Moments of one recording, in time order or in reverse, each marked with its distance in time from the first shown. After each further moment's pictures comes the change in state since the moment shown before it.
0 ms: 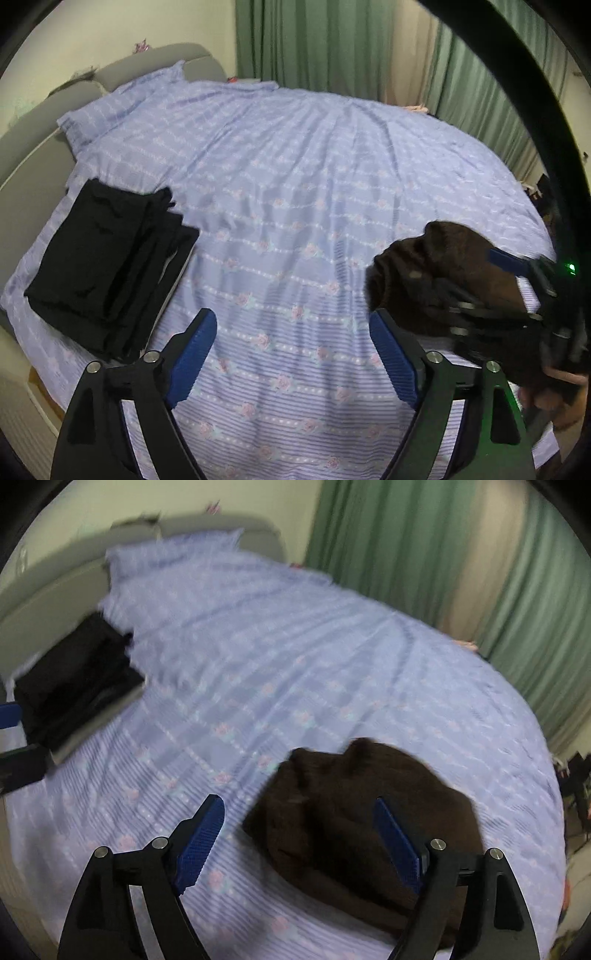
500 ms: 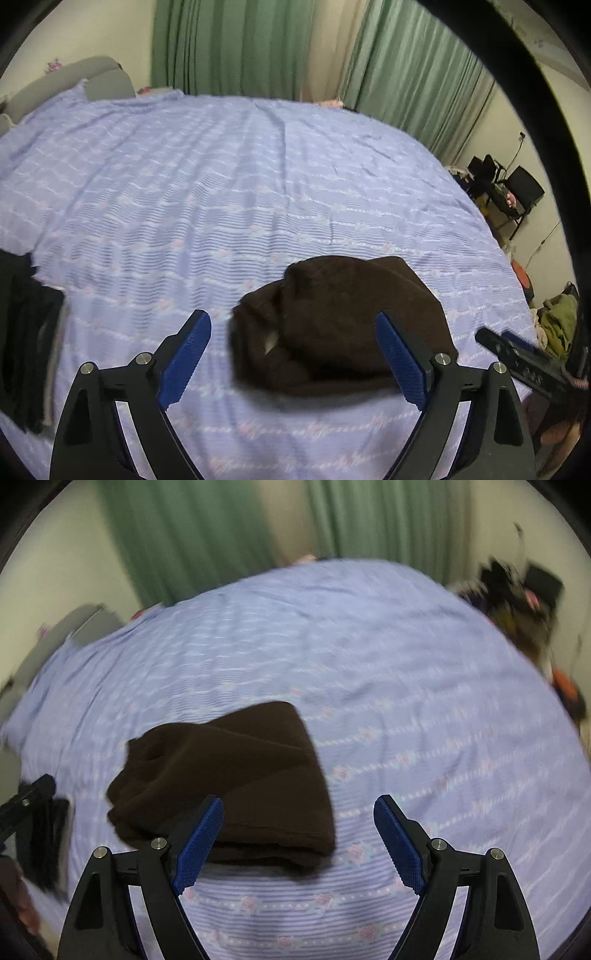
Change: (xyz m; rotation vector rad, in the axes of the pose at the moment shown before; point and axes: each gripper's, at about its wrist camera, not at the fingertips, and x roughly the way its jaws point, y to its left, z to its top) left arm 0.081 -0.130 0.066 0.109 0.028 -0.278; right arm -0.028 -0.203 -0.102 0.737 0.106 -0.132
